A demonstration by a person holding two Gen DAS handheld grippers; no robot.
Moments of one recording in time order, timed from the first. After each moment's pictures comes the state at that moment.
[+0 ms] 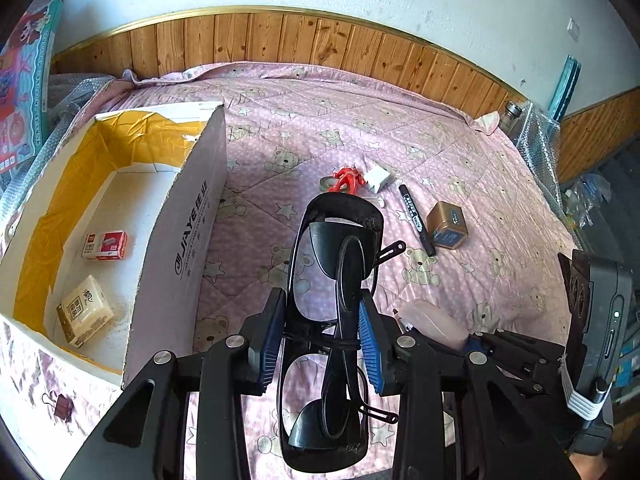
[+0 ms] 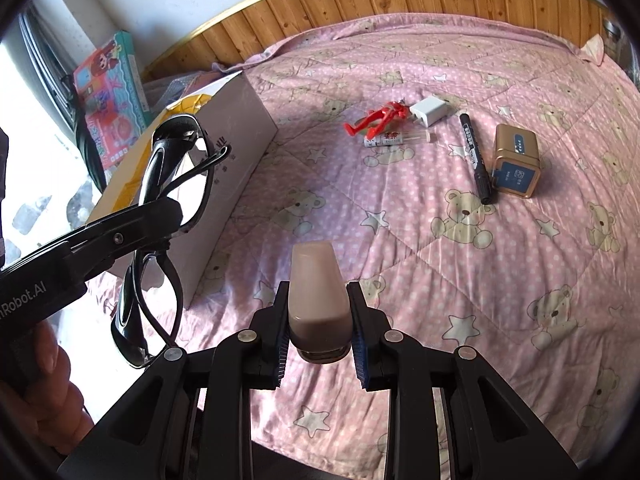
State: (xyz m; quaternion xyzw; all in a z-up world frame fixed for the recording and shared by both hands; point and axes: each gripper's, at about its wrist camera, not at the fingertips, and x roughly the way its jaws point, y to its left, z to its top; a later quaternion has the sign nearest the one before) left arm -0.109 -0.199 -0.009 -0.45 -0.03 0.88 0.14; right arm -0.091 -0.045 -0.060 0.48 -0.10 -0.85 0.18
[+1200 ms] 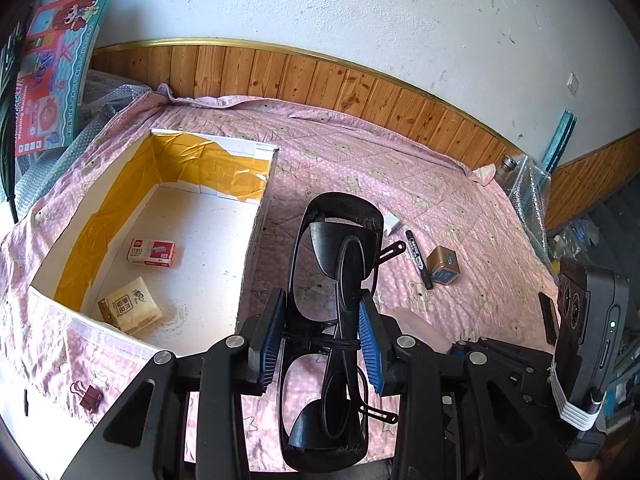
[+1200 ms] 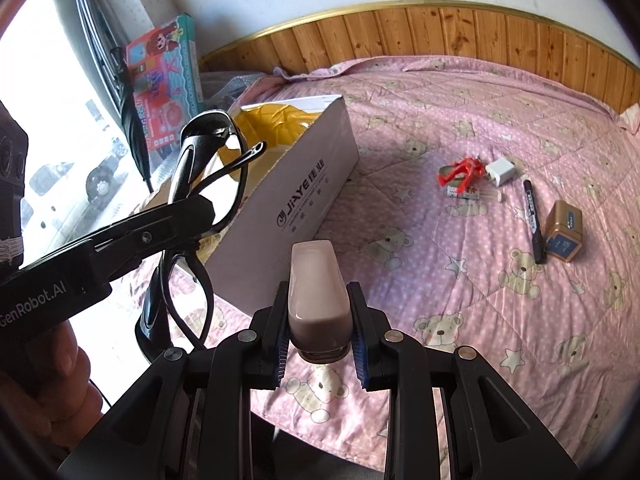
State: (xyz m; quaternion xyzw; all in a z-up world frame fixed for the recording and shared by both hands) left arm -0.081 -0.268 0.032 -0.40 -0.10 0.90 0.13; right arm -0.078 -0.123 -0.001 0.44 -0.04 -0.86 0.24
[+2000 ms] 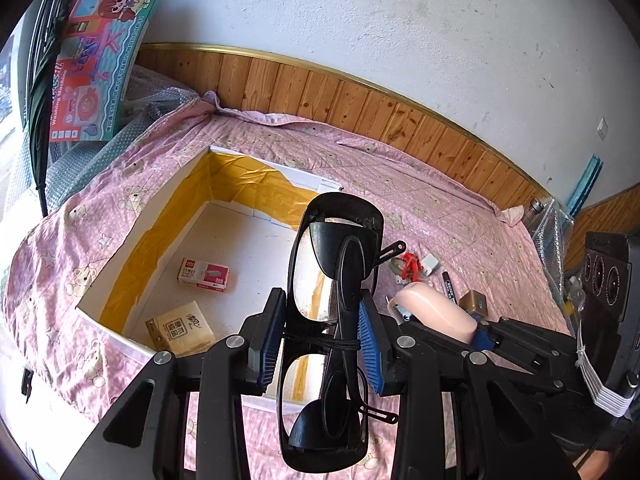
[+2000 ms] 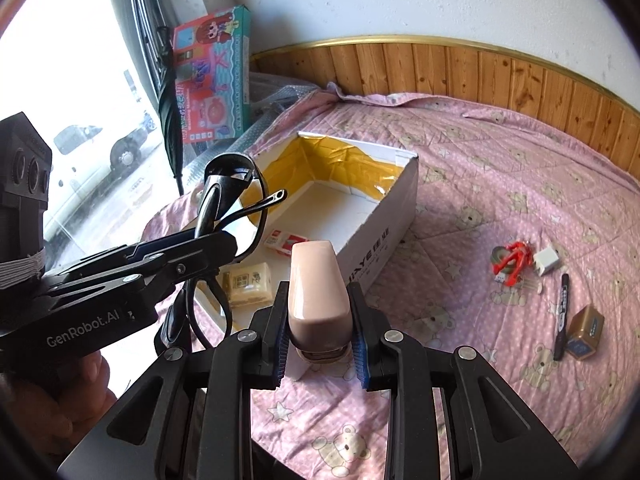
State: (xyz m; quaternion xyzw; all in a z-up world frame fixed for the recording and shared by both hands) left arm -0.103 -0.332 0.047 -0.38 -0.13 0.91 0.07; right arm -0.118 -0.191 0.042 0.41 0.02 -0.86 0.31
